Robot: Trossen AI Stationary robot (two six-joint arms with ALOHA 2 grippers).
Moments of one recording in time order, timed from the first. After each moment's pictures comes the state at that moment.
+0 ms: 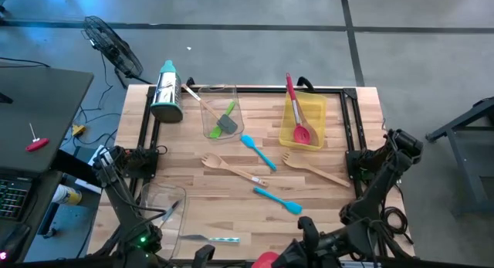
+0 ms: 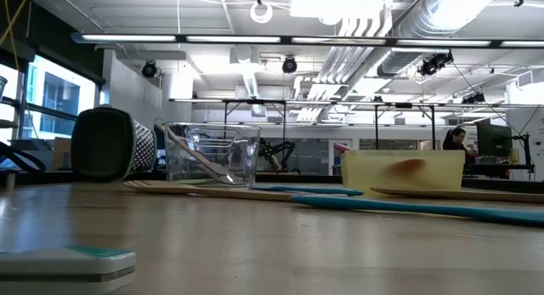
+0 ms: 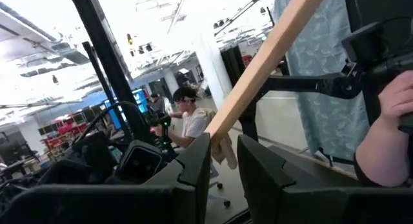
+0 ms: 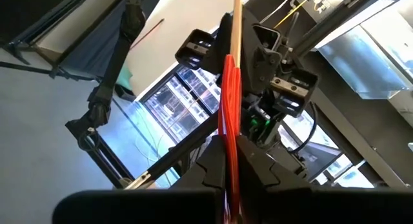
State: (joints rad) left arm -0.95 1.90 1.93 0.30 -0.57 0.51; right arm 0.88 1.71 1.39 0.54 0.56 -0.94
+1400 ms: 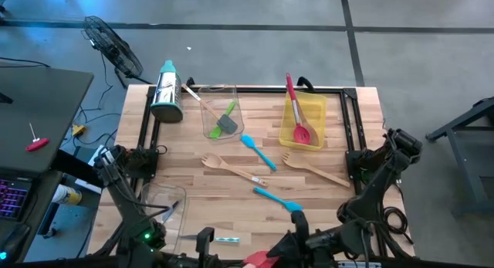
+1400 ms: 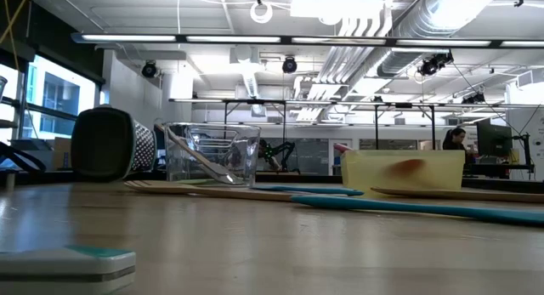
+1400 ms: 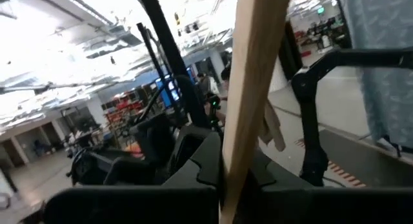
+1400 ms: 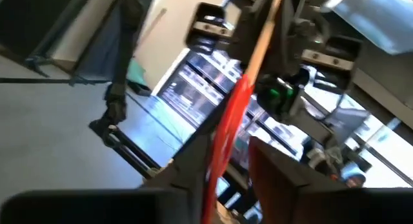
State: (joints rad) left arm -0.93 1.90 1.94 0.31 -0.77 0.56; right arm 0.87 1.71 1.39 0.47 0.58 -0.71
